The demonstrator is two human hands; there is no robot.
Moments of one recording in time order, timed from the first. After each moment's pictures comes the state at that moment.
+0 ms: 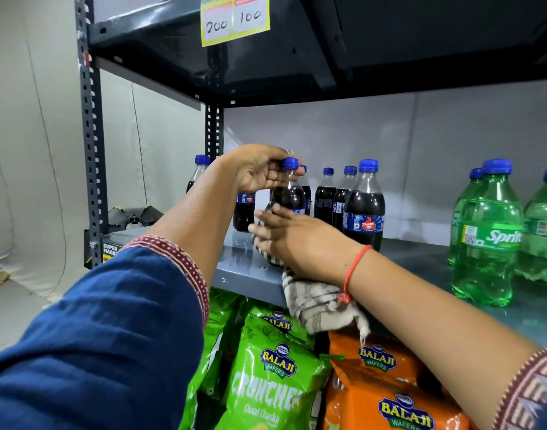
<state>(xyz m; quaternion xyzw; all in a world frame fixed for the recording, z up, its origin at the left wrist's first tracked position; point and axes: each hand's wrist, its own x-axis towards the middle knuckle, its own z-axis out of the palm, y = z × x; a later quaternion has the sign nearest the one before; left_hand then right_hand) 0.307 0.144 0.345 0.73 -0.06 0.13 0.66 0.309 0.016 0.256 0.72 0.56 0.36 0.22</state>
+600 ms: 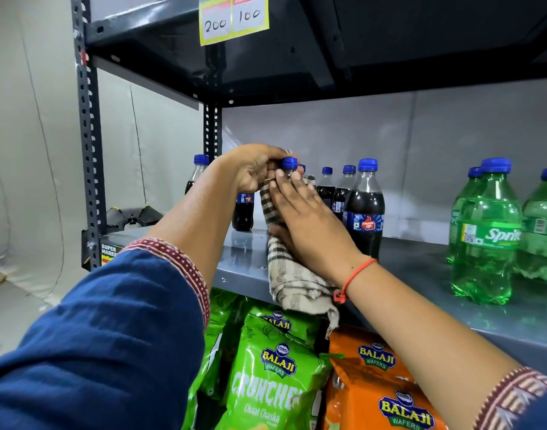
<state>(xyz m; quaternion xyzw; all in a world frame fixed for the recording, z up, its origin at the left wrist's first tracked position) 0.303 0.141 0.344 0.73 -0.04 0.12 0.67 0.321 0.012 0.251 0.77 0.47 0.41 -0.10</state>
